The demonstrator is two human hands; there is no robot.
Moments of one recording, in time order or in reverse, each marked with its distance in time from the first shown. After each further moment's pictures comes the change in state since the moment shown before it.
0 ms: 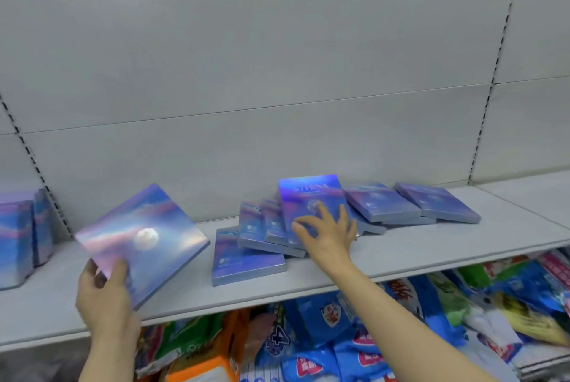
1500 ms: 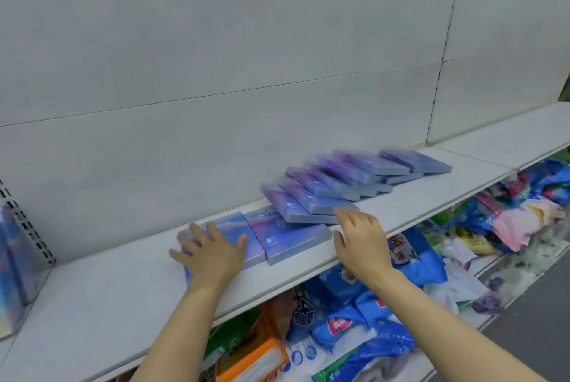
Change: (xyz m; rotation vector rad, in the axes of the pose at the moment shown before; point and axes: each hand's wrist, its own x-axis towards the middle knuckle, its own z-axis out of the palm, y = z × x) left_hand 0.050 -0.029 0.055 1.623 -0.913 0.348; right_hand -0.078 -0.042 0.065 -0.616 0.475 -0.206
